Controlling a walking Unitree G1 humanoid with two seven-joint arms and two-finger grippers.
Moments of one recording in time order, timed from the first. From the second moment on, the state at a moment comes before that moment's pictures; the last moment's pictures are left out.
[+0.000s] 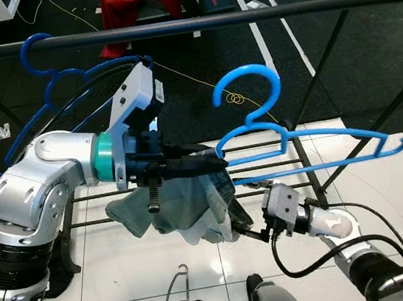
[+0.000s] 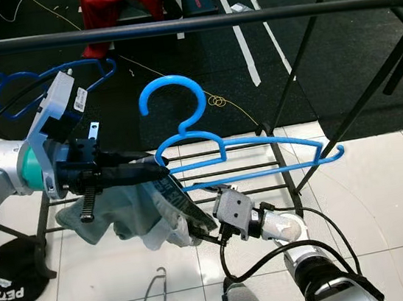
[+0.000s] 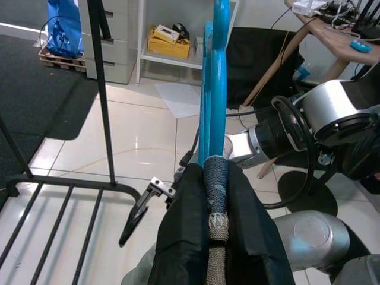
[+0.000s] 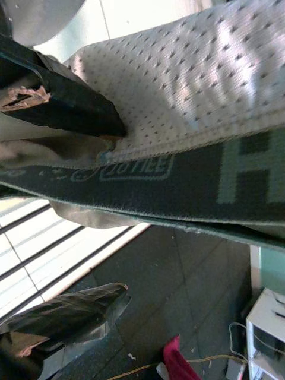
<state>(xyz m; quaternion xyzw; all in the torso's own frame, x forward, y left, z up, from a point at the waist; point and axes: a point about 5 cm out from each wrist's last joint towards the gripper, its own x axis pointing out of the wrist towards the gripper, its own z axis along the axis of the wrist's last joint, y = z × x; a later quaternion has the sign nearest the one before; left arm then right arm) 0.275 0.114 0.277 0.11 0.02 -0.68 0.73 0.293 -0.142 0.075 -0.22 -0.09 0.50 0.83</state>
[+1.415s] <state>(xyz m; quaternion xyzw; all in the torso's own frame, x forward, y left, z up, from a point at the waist) 0.278 0.117 0.283 0.12 0.01 -0.67 0.73 0.276 -0.156 0.053 -0.18 -0.03 0.52 0.83</state>
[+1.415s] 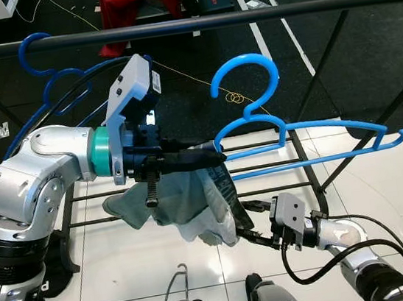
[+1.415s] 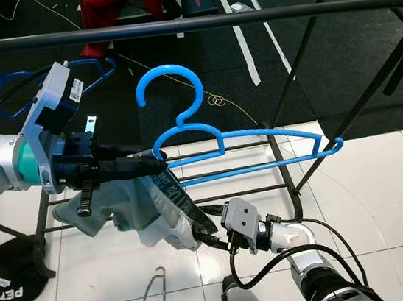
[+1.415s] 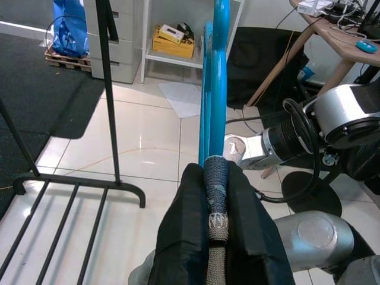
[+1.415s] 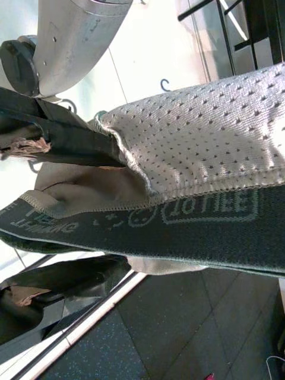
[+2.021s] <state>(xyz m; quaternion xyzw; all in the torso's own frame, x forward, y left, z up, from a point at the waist) 0.278 0.119 0.285 0.12 0.01 -0.67 0.74 0.270 -0.157 0.040 -0.17 0.02 0.53 0.83</state>
